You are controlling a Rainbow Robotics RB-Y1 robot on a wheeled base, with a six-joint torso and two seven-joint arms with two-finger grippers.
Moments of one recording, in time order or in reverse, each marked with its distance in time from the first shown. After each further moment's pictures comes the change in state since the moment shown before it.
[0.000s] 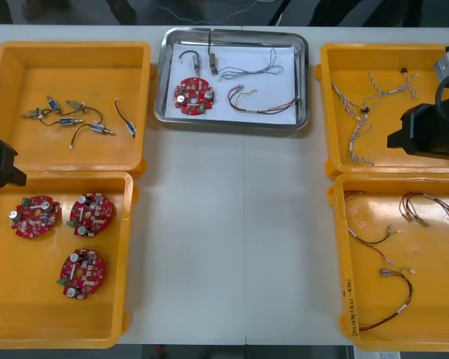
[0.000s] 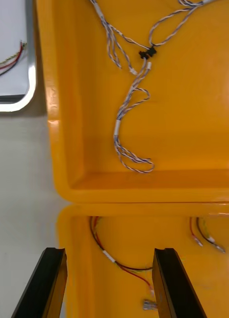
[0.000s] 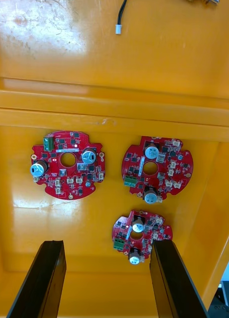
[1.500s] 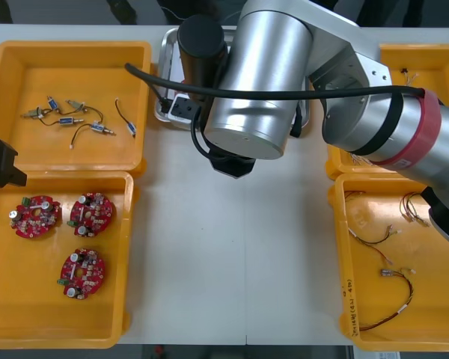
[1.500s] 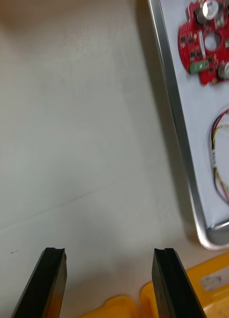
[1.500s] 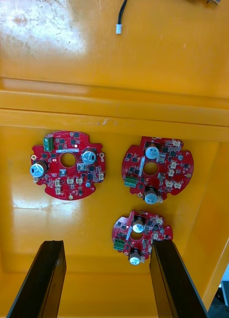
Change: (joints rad) right arm -0.717 0.158 1.046 0.312 0.053 -0.134 0.342; left arm 0.000 0.000 0.000 0.000 0.000 0.000 0.000
